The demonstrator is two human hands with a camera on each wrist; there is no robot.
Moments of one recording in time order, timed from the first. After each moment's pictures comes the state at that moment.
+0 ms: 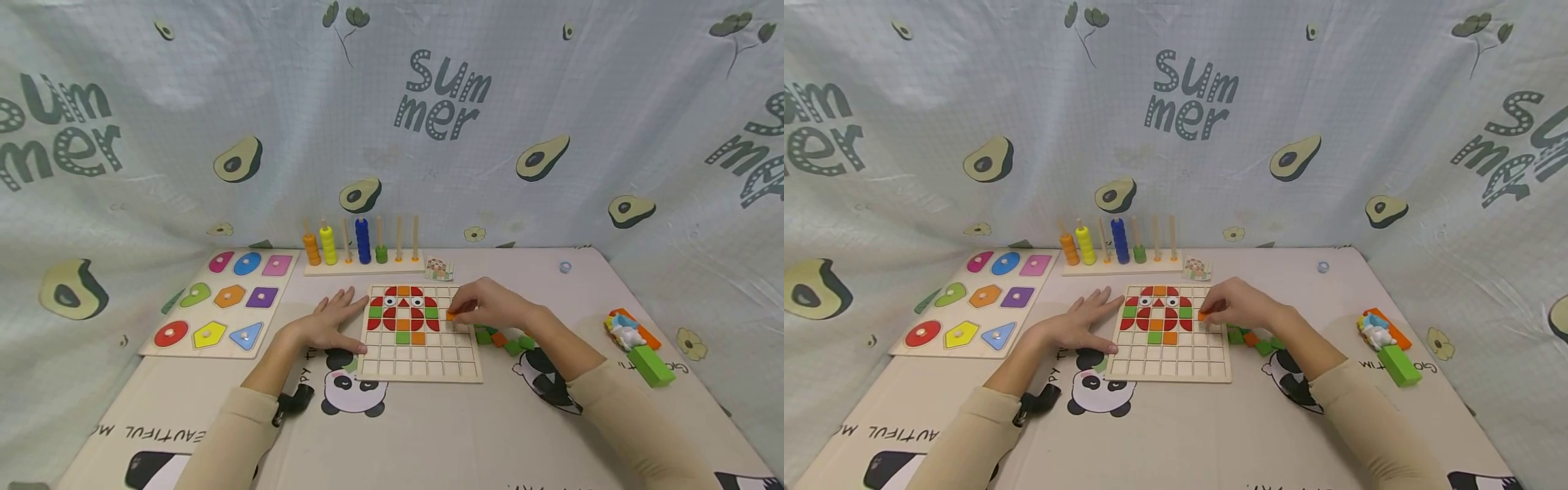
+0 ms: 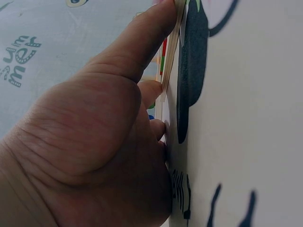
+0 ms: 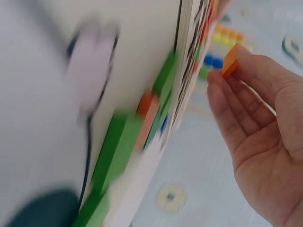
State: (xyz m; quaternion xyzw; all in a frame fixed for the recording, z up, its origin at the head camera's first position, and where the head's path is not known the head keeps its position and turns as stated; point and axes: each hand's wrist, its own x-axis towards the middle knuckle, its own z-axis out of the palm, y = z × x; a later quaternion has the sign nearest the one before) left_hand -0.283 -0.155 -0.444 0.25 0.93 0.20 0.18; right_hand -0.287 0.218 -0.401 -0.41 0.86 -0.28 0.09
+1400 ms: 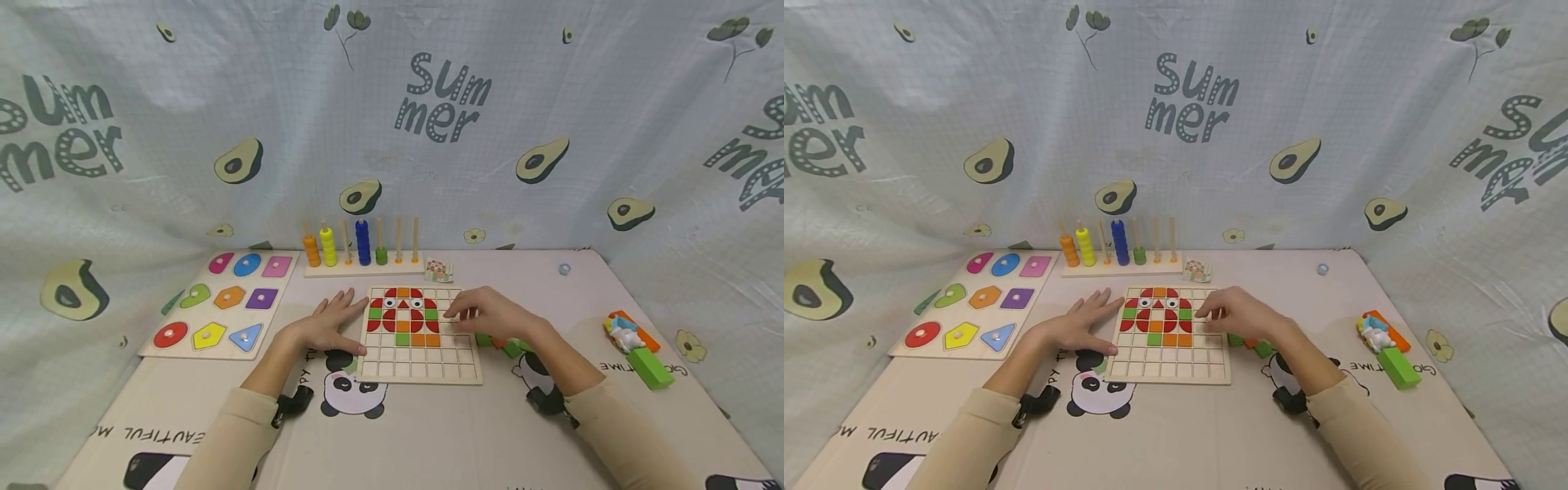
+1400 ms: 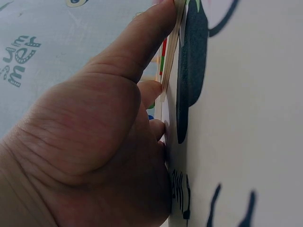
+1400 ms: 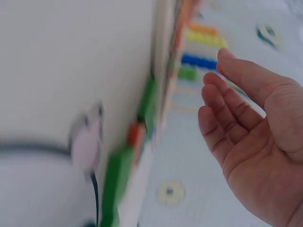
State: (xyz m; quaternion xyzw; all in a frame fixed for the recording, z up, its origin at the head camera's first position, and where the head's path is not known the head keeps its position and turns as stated) left_hand -0.282 -0.156 -0.442 0.25 0.93 0.20 0.18; right_hand -0.272 0.217 -0.404 -0.37 0.87 -0.30 0.11
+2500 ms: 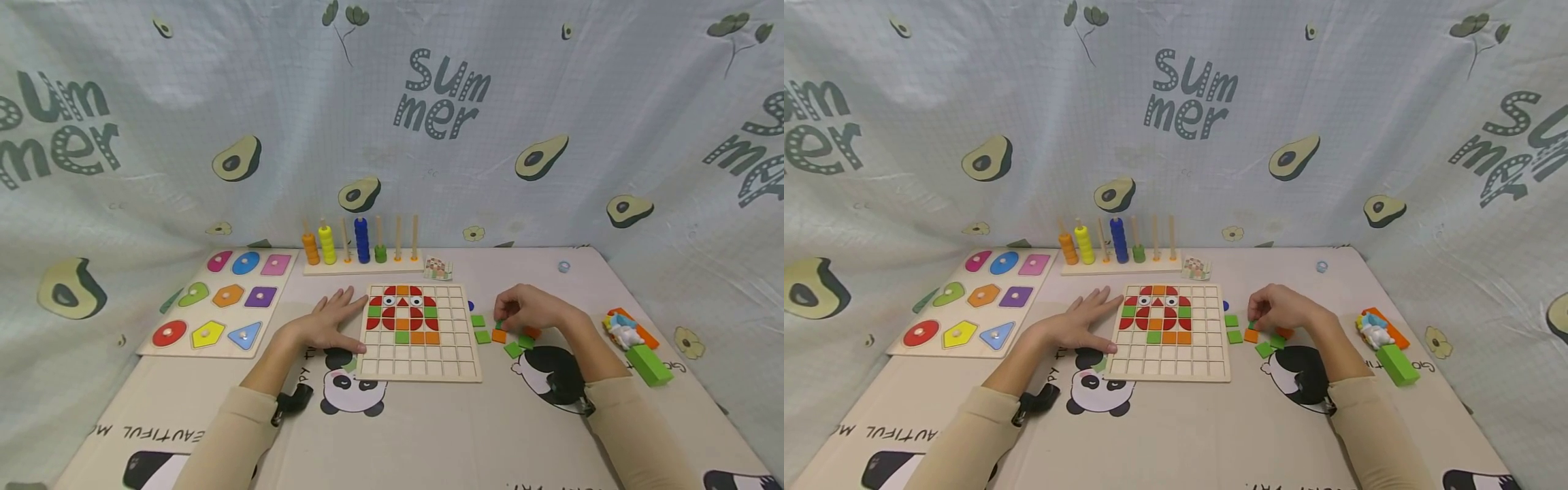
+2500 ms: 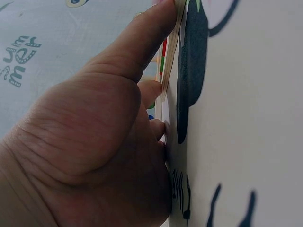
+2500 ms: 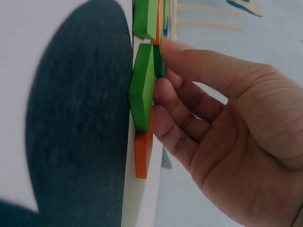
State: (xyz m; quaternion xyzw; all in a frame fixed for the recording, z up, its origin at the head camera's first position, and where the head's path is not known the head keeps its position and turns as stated) left_hand -0.281 -0.156 -0.444 0.25 0.93 0.19 0.17; right_hand -0.291 0.297 -0.421 -0.27 0.90 -0.30 0.19
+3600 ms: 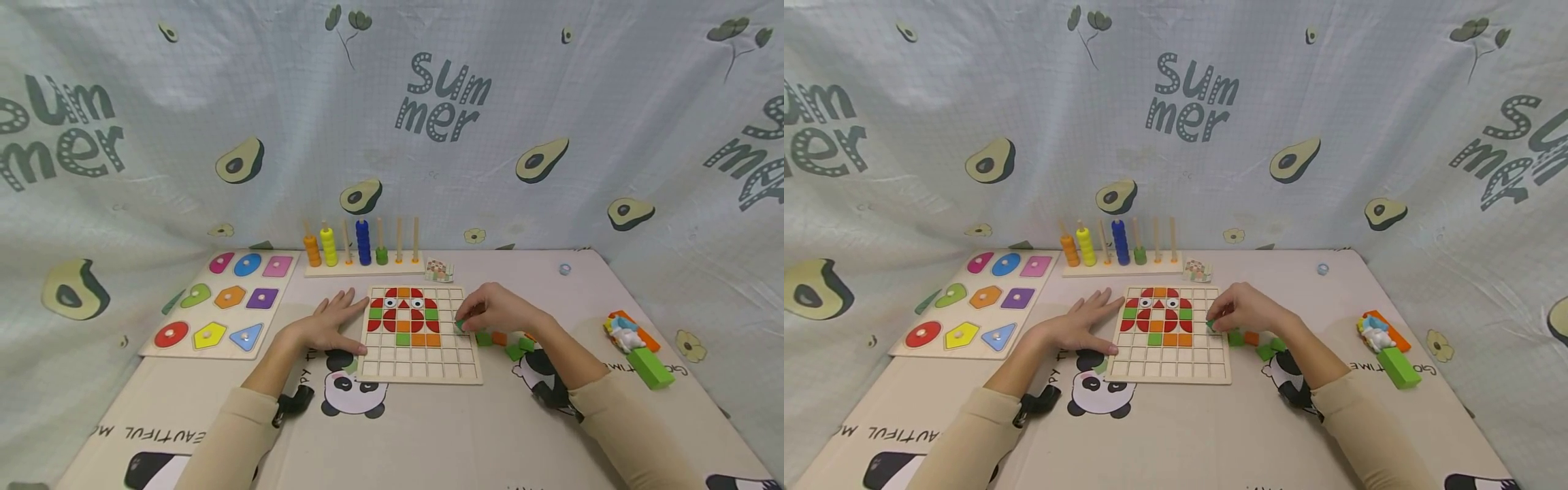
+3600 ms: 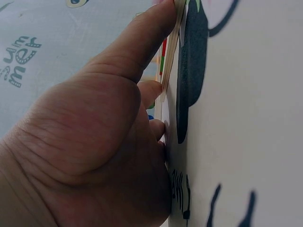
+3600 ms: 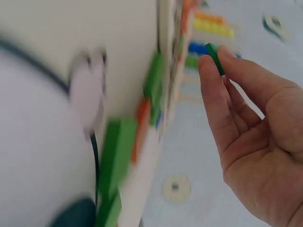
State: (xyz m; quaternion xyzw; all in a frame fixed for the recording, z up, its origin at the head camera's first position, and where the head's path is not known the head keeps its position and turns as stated) left_hand -0.281 -0.156 -0.443 0.25 0.93 0.20 0.17; right_hand -0.280 0.231 -0.405 -0.33 0.86 -0.36 0.15
